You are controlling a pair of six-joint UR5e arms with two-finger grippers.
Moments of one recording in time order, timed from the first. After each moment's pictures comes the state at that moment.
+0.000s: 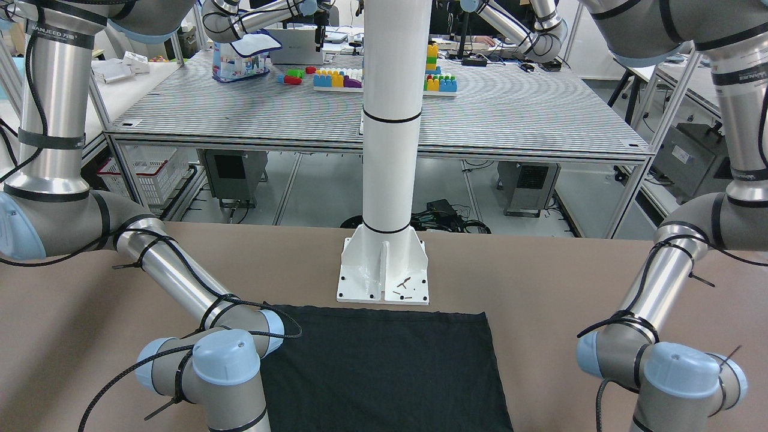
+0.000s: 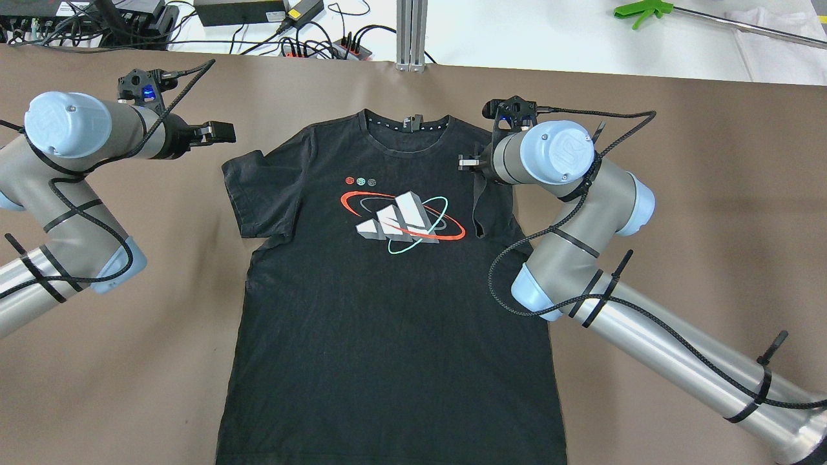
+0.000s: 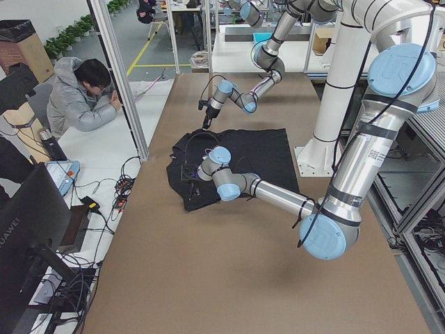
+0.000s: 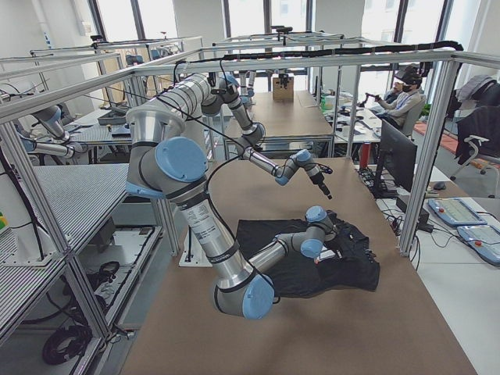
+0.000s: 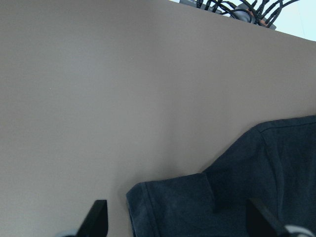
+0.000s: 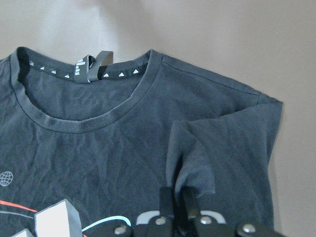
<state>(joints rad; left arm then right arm) -0.93 -2.01 -1.46 -2.30 -1.77 -1.21 0.76 -0.87 1.36 -1.00 1.68 1.07</state>
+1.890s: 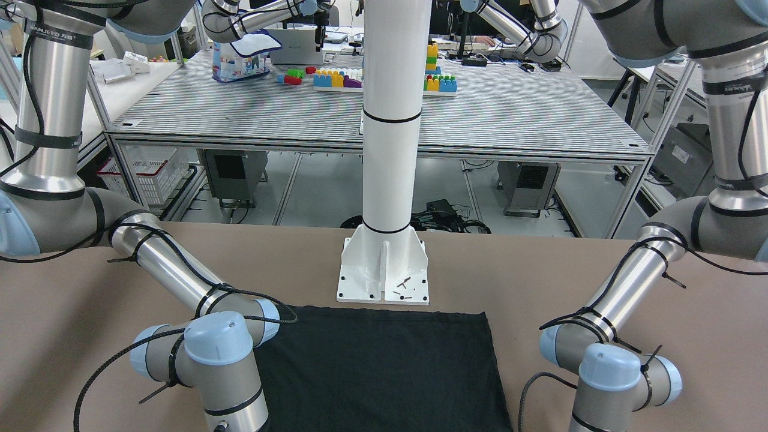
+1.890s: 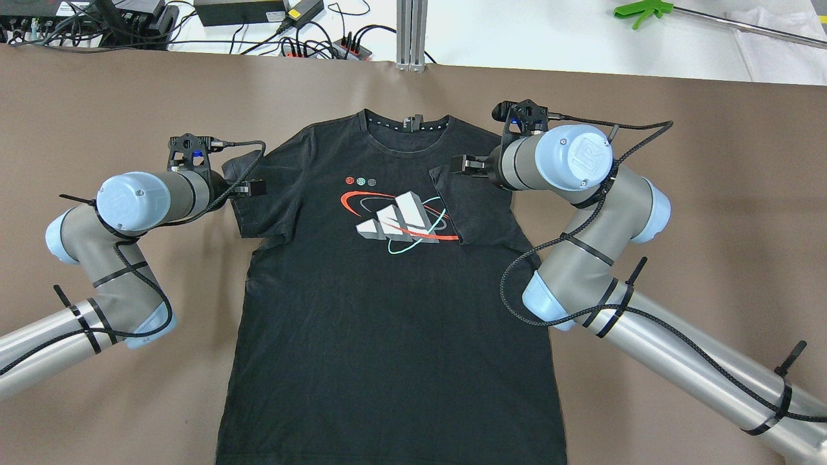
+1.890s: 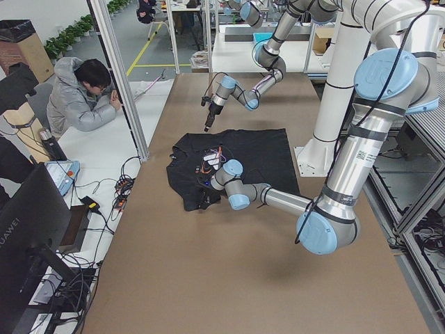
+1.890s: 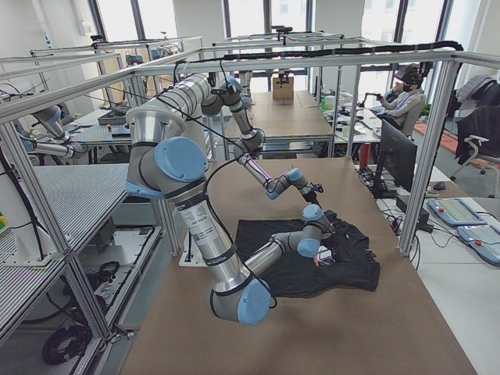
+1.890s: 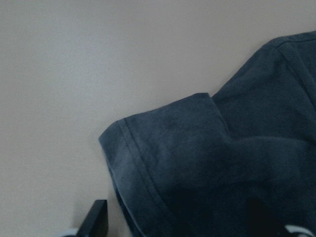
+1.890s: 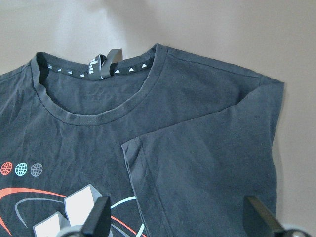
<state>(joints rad) -0.76 -2.01 -1.33 -2.44 -1.57 -1.14 0.76 -0.92 1.44 -1.00 1.73 1.15</state>
